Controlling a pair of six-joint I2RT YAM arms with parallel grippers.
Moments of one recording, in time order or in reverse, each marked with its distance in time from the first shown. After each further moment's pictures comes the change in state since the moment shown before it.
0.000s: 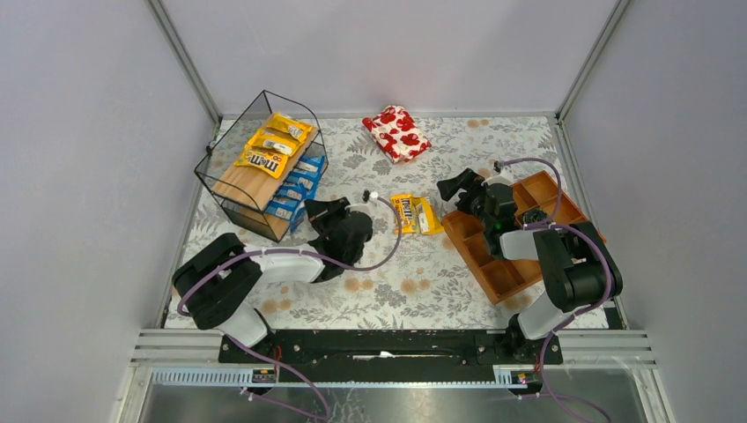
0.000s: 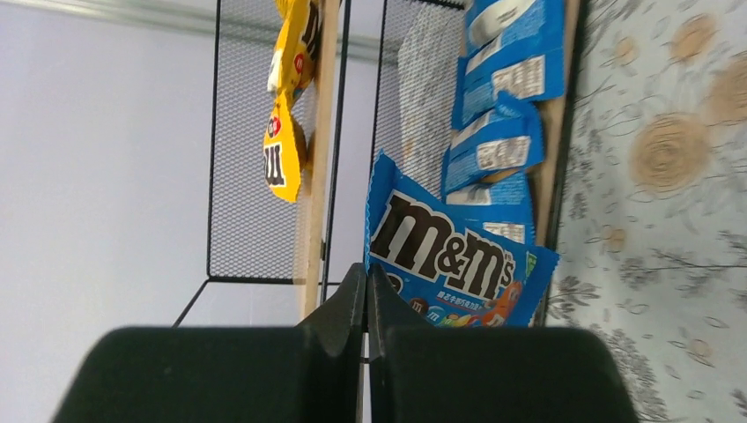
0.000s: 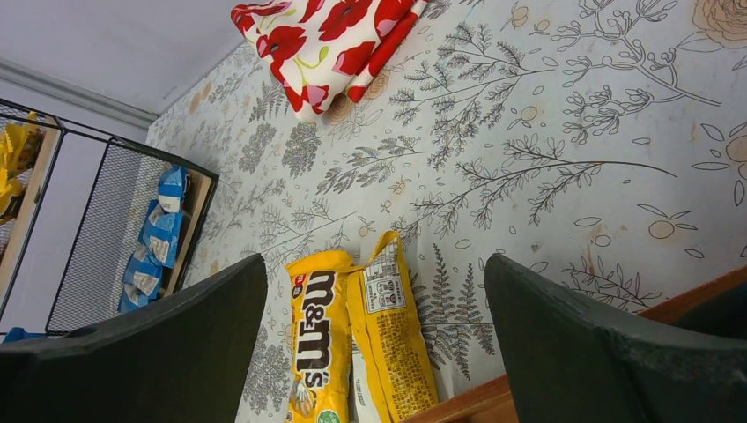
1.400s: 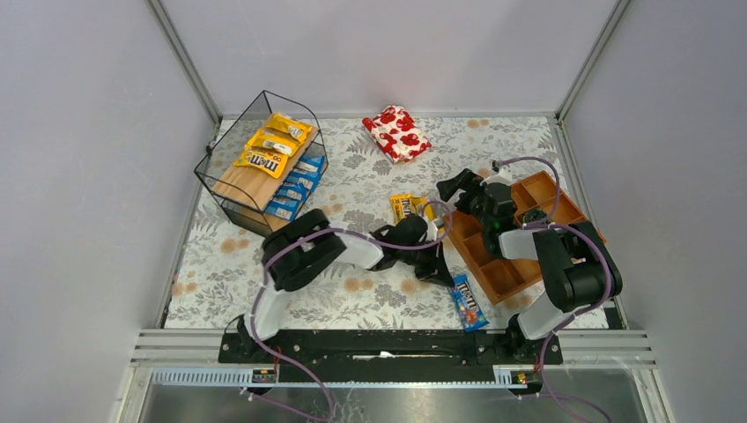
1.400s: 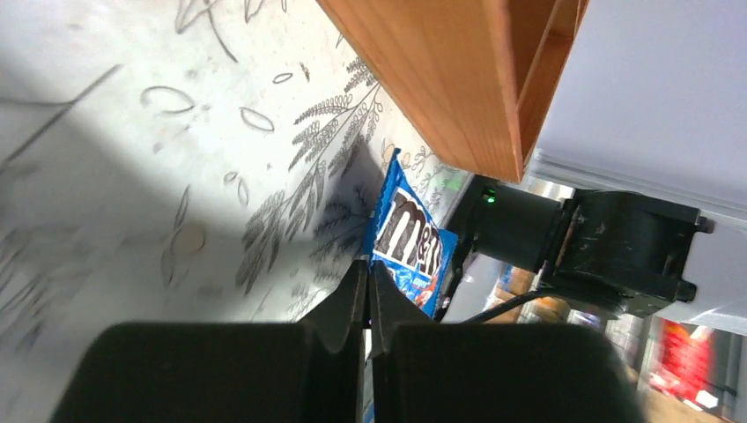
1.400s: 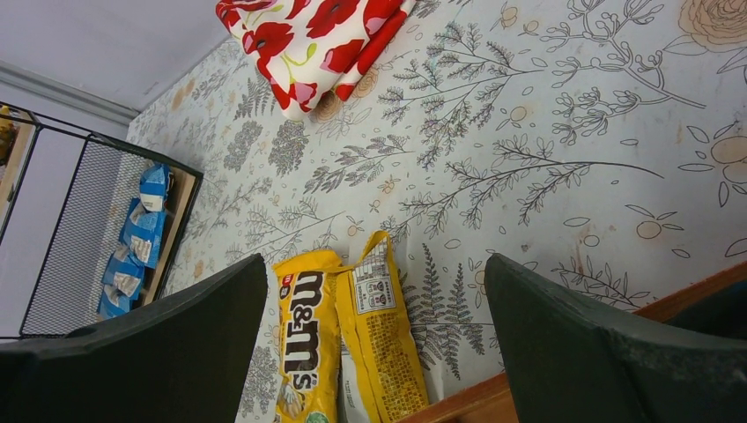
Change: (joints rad) left arm -0.087 0.597 0.439 0.005 1.894 -1.991; right arm 0.009 0.000 0.010 -0.027 0.020 -0.027
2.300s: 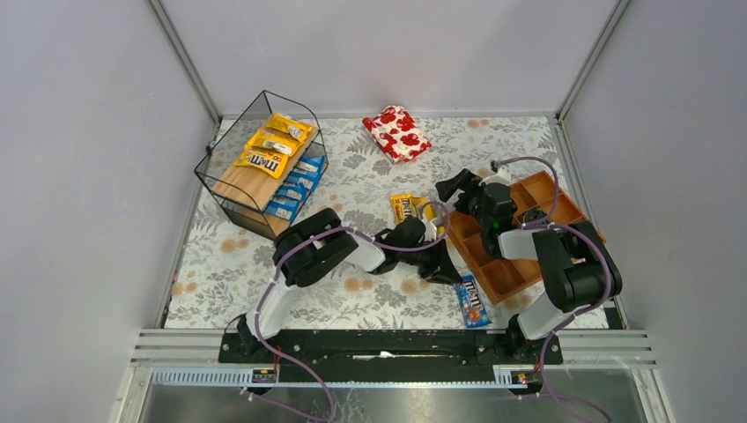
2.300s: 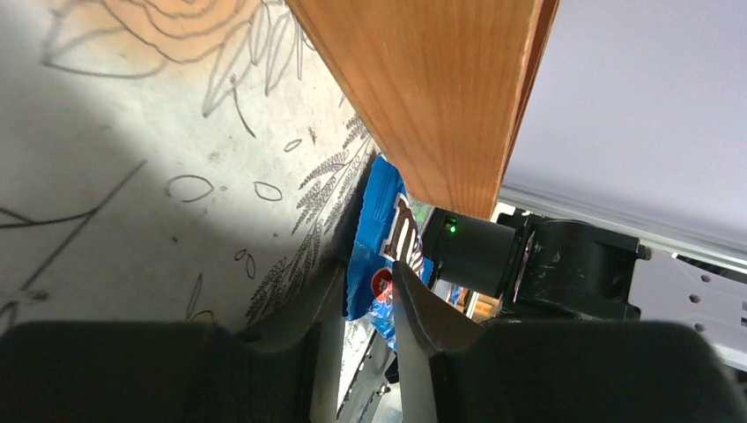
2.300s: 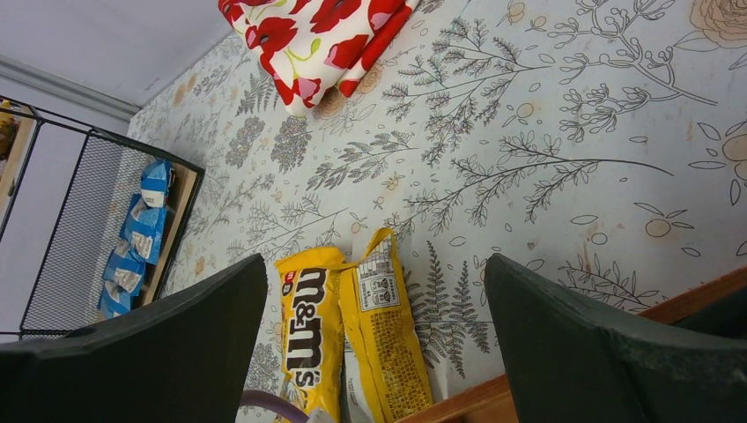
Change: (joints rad) left arm 0.014 0.045 -0.014 0.145 -0.018 -0.118; right arm 0.008 0.000 0.000 0.000 0.001 -0.002
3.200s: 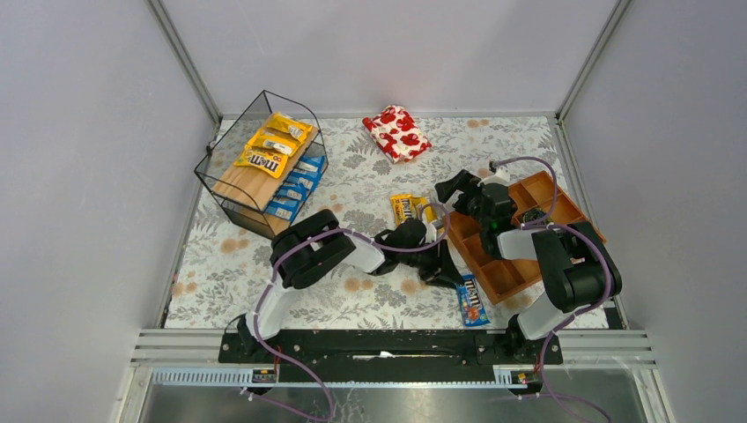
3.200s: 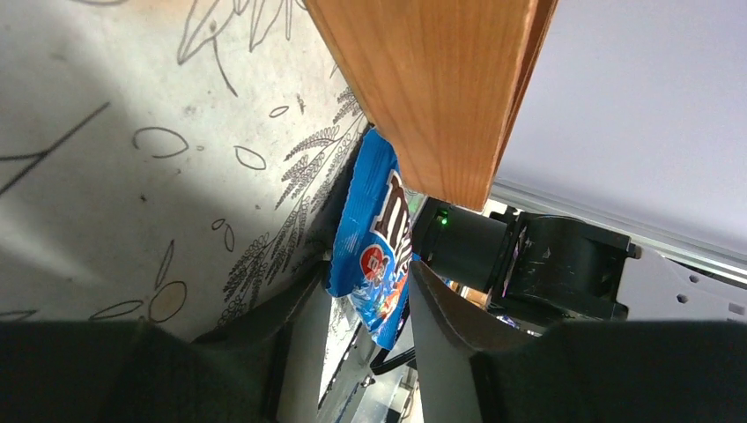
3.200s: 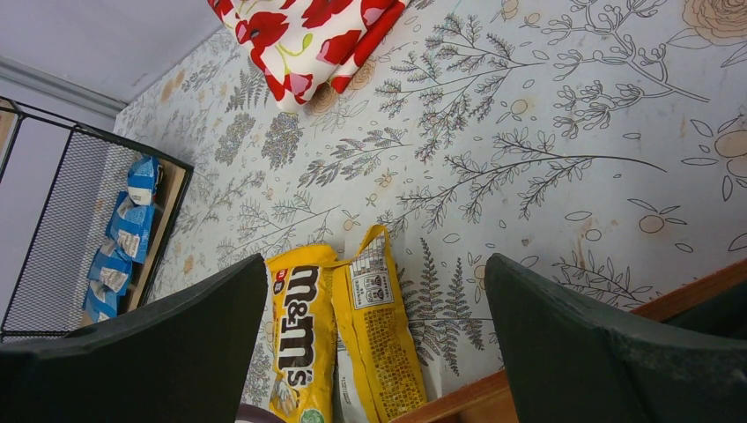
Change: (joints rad) left arm -0.017 -0.027 -0.011 -0.044 -0.008 -0.027; right arm 0.011 0.000 0.002 -0.014 0.024 -0.017
